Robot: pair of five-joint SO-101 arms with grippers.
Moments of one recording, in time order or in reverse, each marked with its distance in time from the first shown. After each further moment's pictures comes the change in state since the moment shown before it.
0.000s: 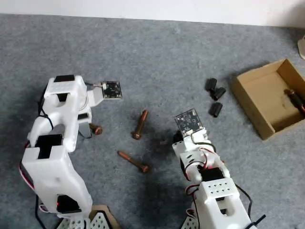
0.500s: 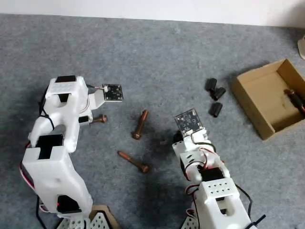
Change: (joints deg) left arm 0.6 -0.1 0.3 3.4 0.8; right arm 0.0 0.0 0.0 0.0 0.0
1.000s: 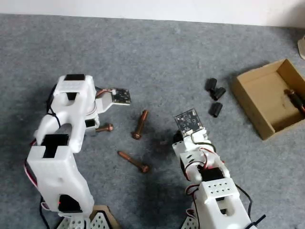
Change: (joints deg) left arm 4.3 0.1 -2.4 13.8 3.3; right arm 0.0 0.0 0.0 0.0 0.0
